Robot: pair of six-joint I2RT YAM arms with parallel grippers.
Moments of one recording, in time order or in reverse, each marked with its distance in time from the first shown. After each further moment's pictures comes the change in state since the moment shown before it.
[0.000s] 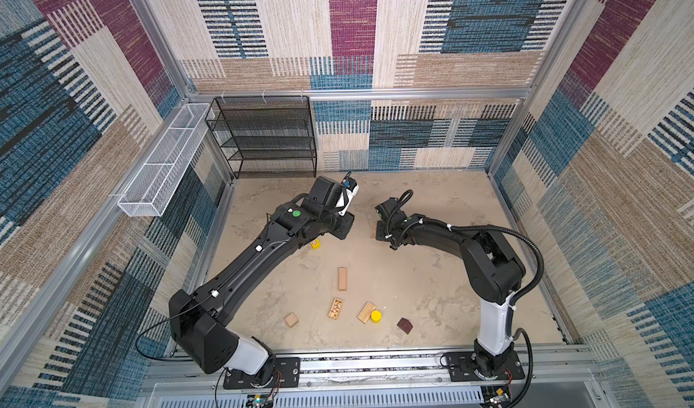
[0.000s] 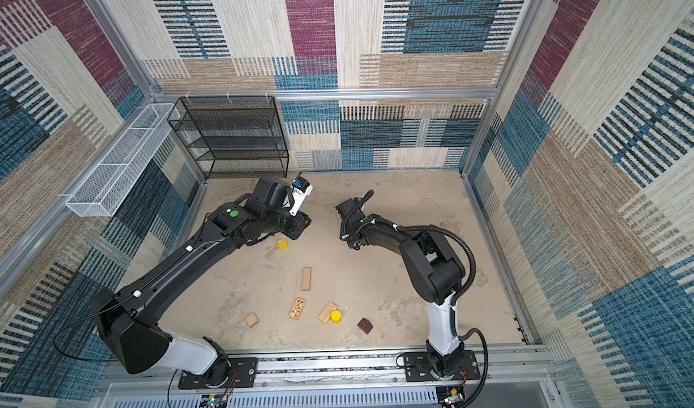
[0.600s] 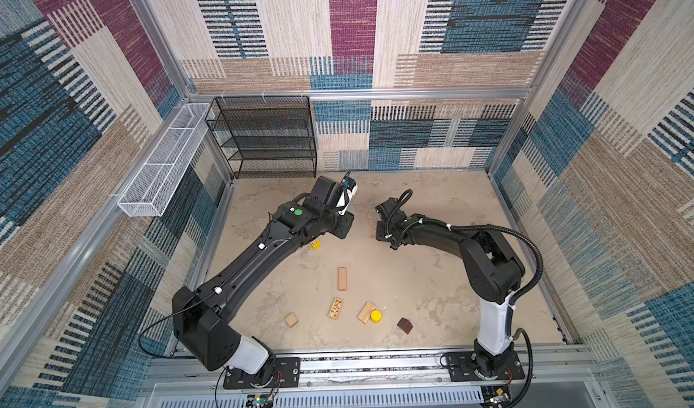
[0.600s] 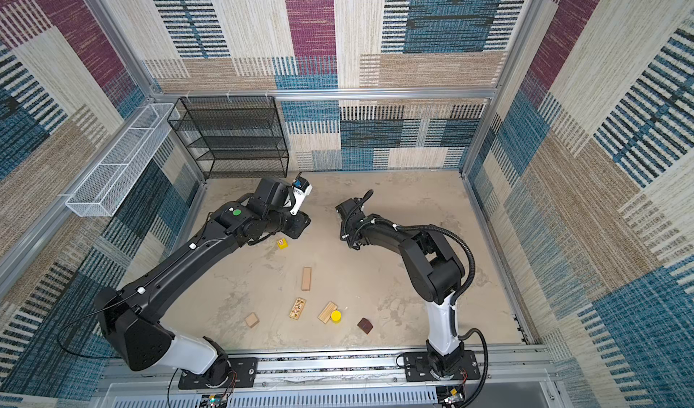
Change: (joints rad) left arm 0.010 0.019 0.000 0.000 -0.023 -0.021; right arm 0.000 0.002 0.000 -0.001 -0.002 -0.016
